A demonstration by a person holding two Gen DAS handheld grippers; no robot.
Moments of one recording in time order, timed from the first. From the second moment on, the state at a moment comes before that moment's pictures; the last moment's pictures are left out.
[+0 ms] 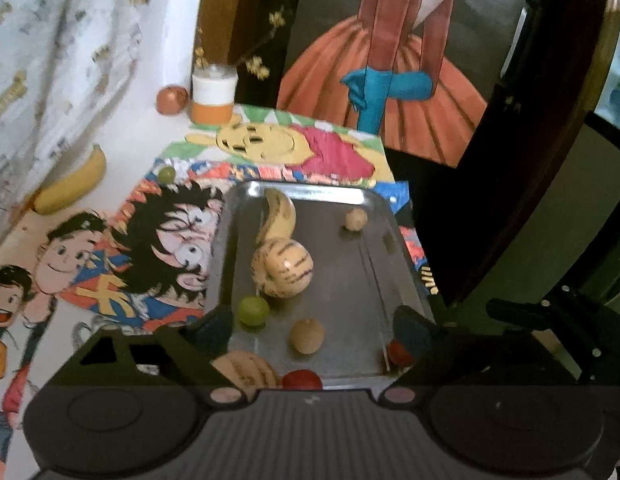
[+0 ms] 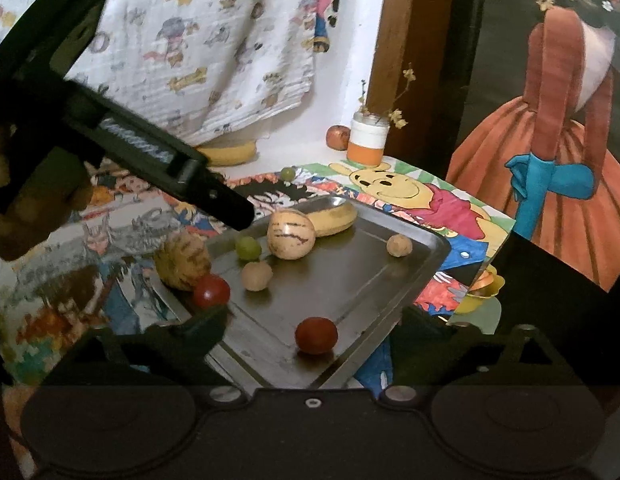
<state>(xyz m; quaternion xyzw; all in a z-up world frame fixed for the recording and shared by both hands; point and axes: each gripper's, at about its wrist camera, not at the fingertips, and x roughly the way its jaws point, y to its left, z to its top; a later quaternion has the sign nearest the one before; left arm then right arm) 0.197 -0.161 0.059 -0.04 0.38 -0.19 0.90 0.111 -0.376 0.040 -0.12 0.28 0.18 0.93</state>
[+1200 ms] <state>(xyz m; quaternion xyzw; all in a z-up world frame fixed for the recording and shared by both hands) 0.145 0.012 0.083 0.05 0.33 -0.05 0.94 0.147 -0.287 0.164 0.01 0.40 0.15 0.90</state>
